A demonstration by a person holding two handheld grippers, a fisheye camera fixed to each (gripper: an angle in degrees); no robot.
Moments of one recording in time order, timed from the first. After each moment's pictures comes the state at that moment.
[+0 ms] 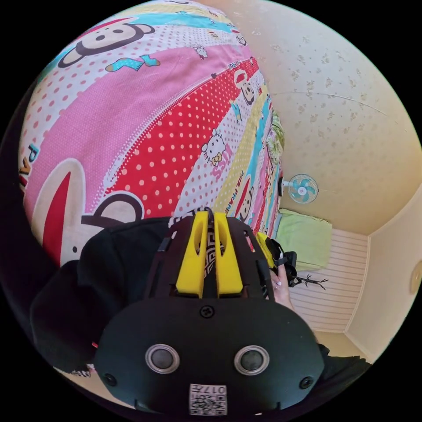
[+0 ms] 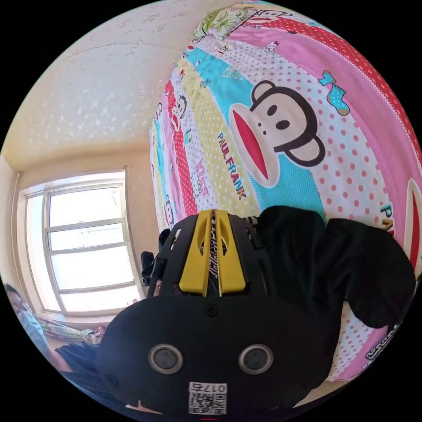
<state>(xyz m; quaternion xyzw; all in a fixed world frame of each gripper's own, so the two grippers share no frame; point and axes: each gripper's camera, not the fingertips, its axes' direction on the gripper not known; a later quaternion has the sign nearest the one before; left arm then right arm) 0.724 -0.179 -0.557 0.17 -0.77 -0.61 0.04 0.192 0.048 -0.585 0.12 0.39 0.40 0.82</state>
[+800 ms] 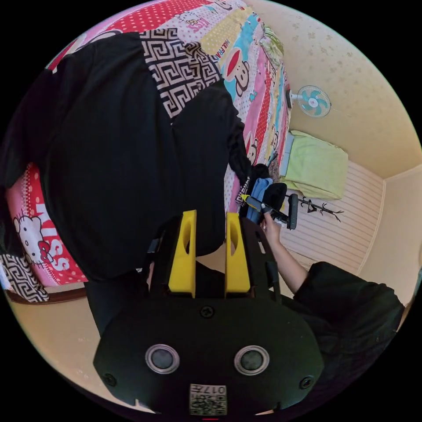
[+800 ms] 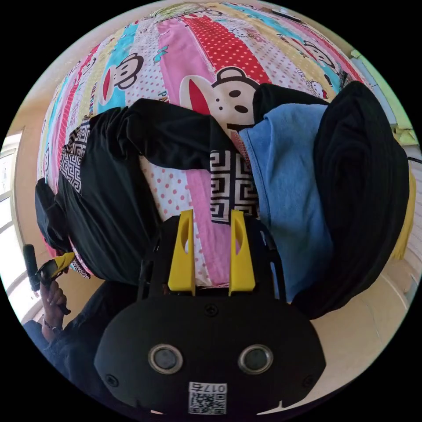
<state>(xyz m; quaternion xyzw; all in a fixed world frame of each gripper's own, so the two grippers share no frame) 0.653 -0.060 -0.236 0.06 -0.63 -0.77 0.05 0.026 0.251 -0.592 -0.14 0.66 0.47 0.57</state>
